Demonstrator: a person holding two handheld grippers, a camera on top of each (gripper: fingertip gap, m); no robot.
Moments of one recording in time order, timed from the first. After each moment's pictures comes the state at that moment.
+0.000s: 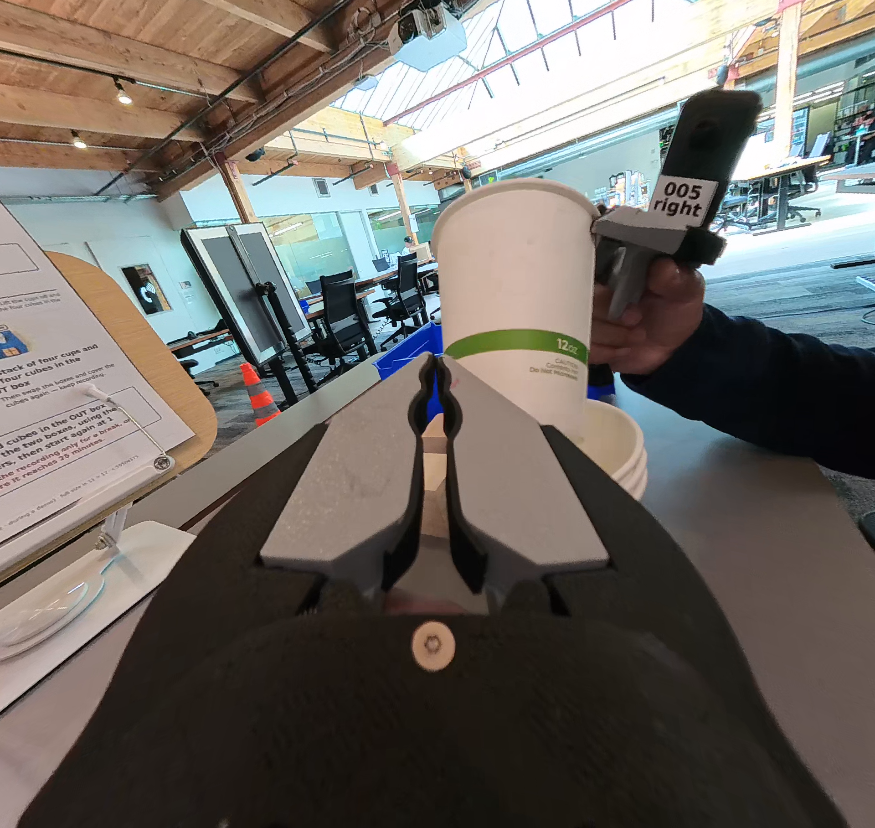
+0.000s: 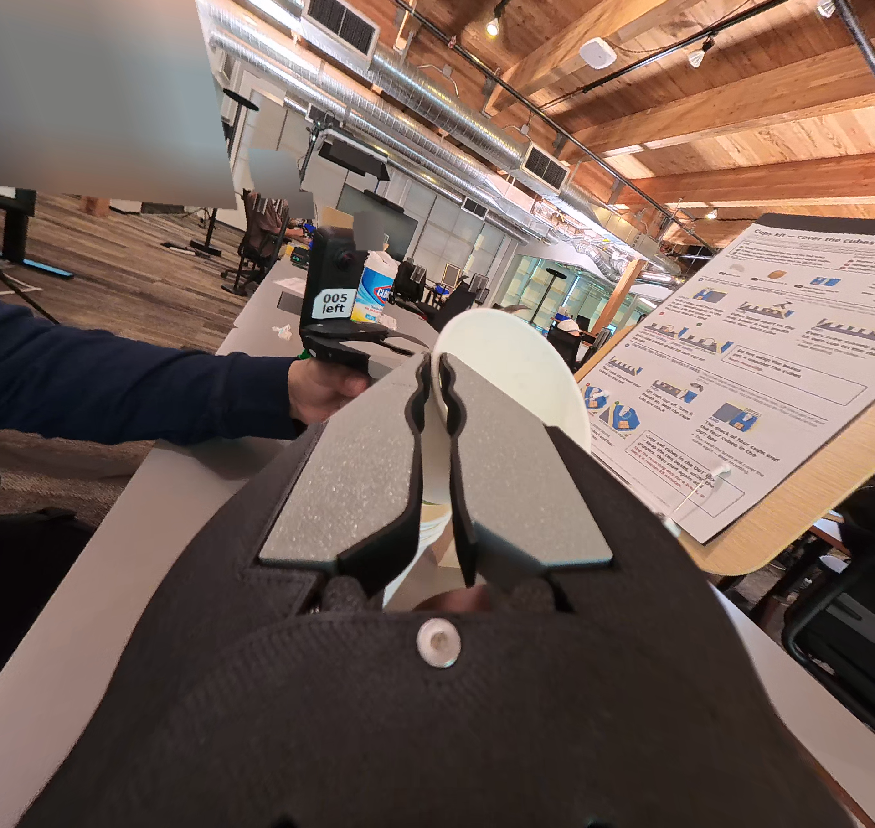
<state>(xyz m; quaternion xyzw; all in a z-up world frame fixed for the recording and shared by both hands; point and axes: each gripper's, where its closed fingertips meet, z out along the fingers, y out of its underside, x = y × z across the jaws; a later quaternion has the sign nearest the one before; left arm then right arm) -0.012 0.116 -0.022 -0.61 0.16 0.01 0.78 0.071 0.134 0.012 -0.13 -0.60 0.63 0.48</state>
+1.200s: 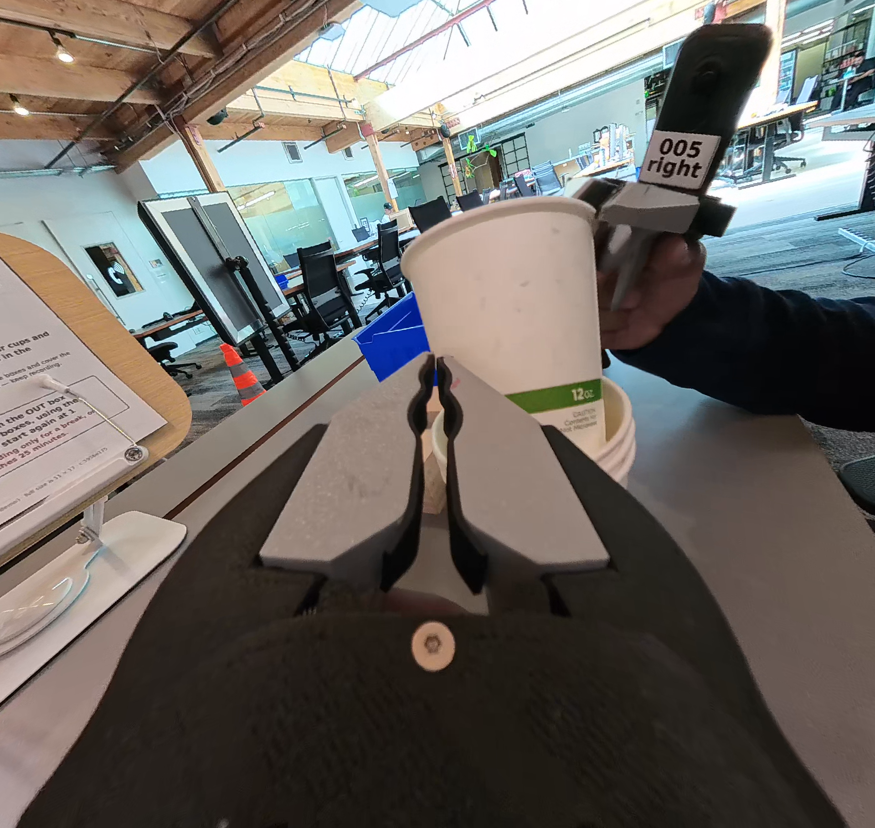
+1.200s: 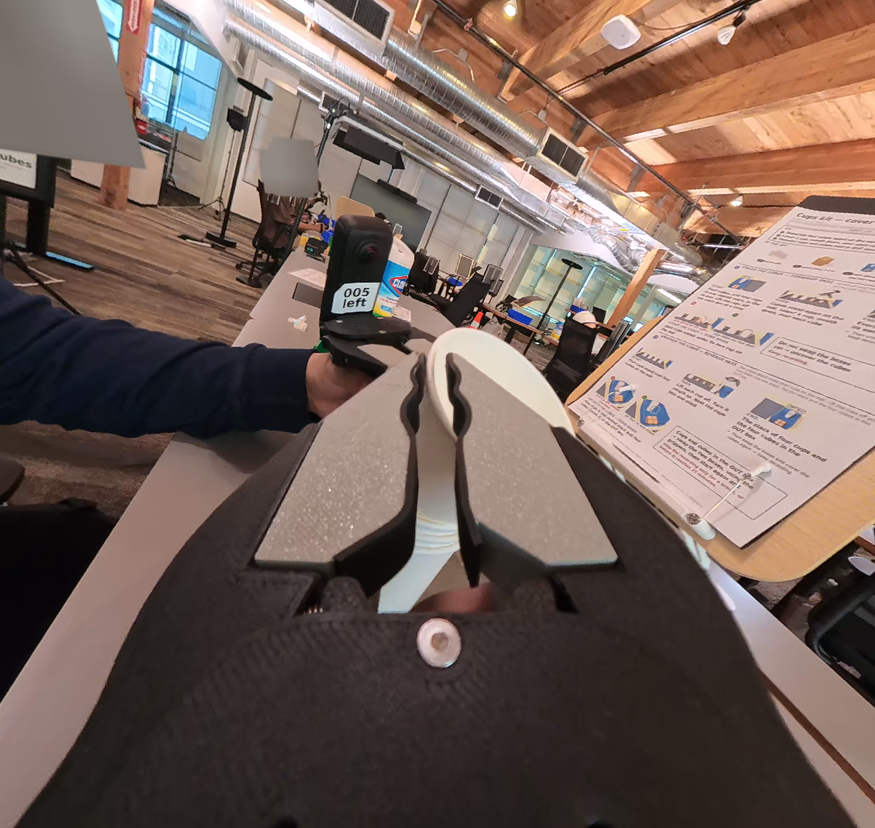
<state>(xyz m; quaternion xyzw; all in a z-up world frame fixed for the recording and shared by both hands) -0.003 0.123 -0.039 -0.64 0.18 0.01 0.75 0.066 0.117 -0.002 -0.13 -0.61 0.63 0.46</state>
